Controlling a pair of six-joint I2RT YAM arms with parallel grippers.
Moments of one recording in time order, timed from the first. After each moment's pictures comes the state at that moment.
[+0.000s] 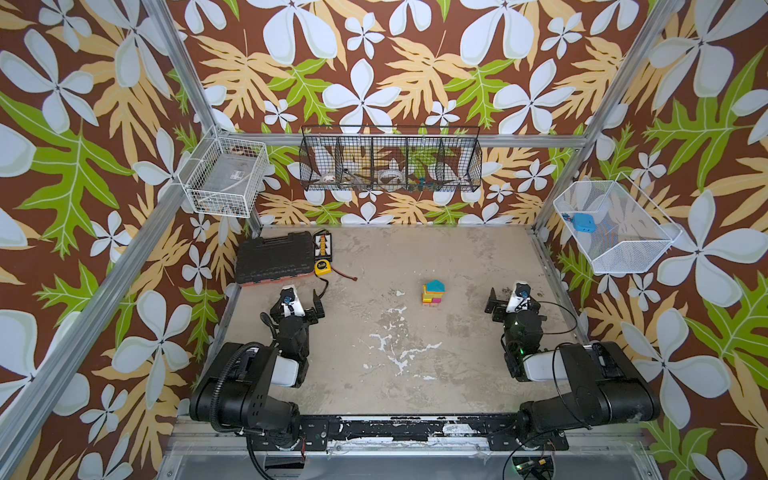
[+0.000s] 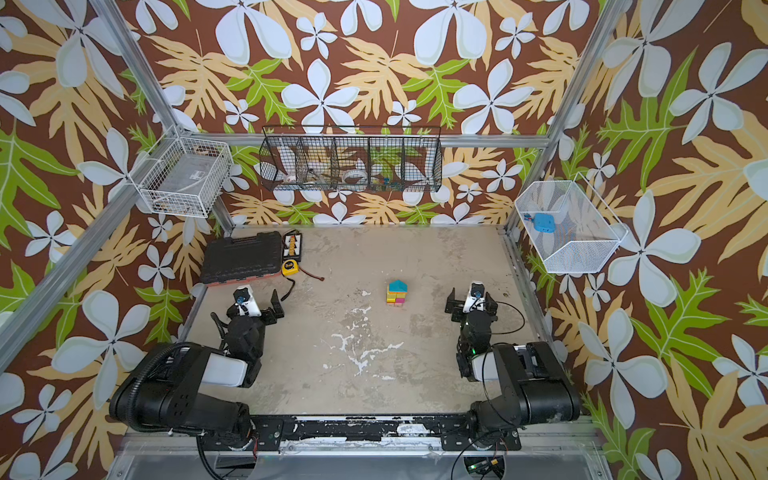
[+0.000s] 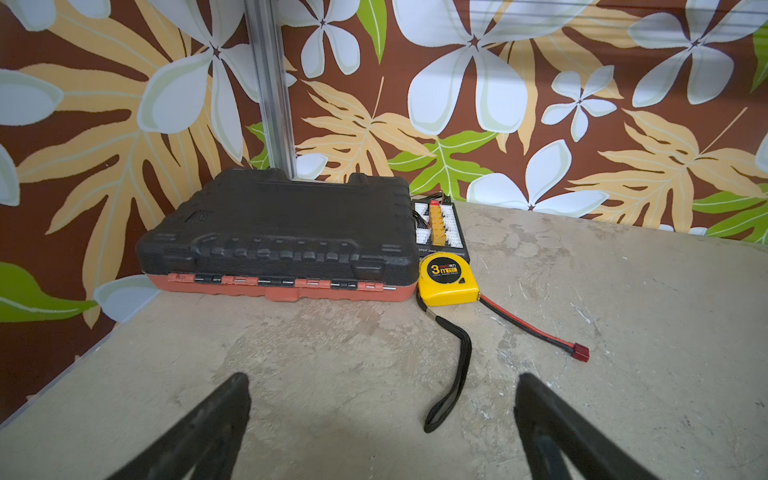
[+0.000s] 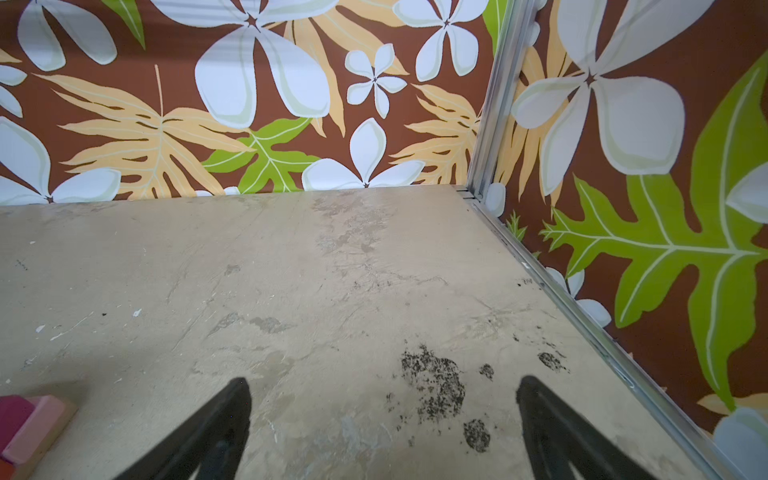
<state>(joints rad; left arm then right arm) -0.10 1.46 0.13 1.21 -0.34 -0.10 0.06 1.47 0.18 1.14 0.28 0.00</state>
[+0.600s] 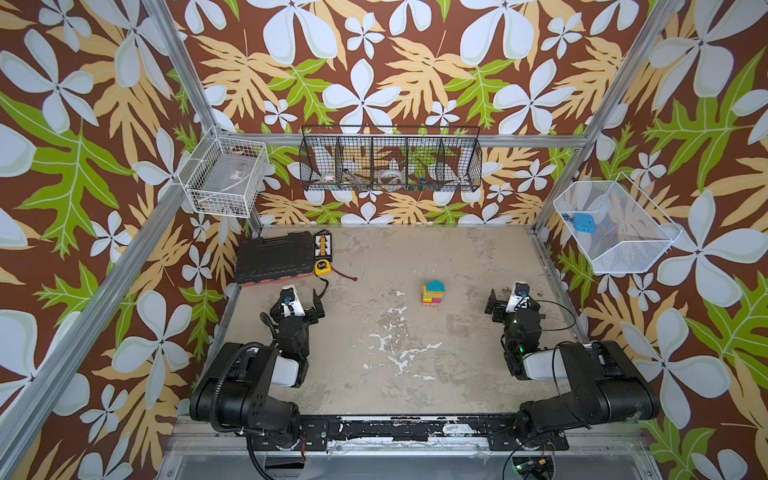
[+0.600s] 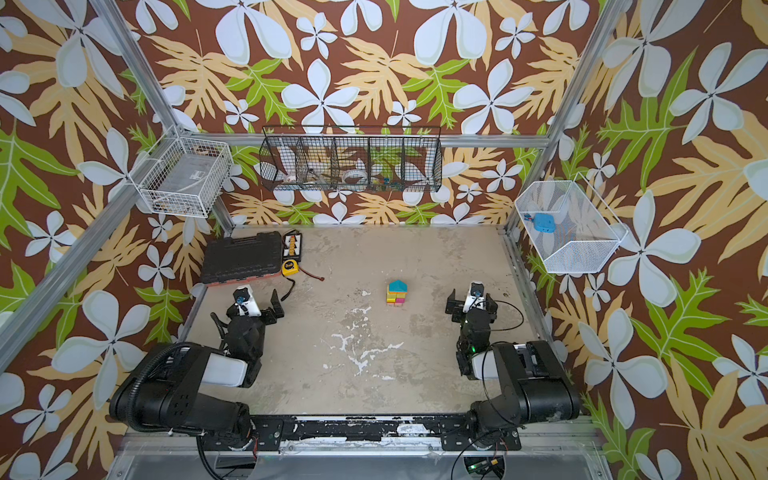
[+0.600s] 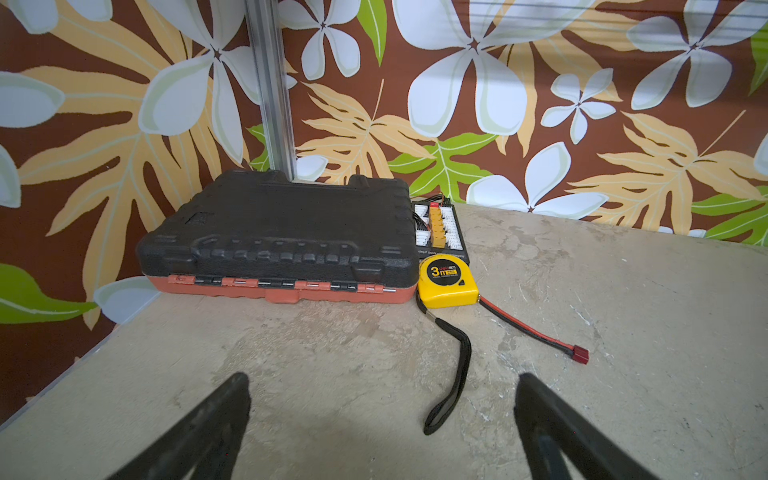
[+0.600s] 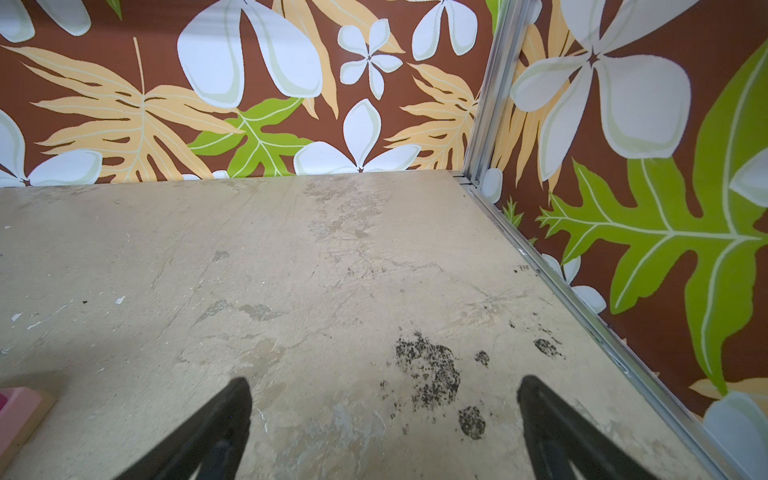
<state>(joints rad) -0.10 1.46 0.13 1.22 -0.34 -0.10 0.06 1.47 0.19 1.10 0.29 0.00</state>
